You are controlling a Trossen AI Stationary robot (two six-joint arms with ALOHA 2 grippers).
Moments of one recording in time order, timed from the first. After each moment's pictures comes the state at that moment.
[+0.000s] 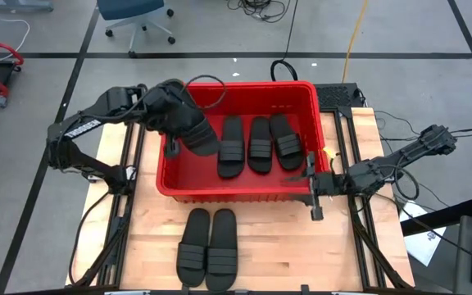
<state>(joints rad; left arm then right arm) 0.33 1.36 1.68 -1.31 0.05 0.21 0.45 0.93 0.74 0.18 0.41 -0.10</state>
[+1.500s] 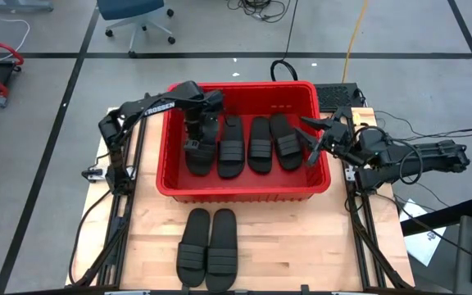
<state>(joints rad) 0.55 1.90 1.68 -1.49 0.31 0.70 0.07 0.77 0.74 0.18 0.60 -0.14</state>
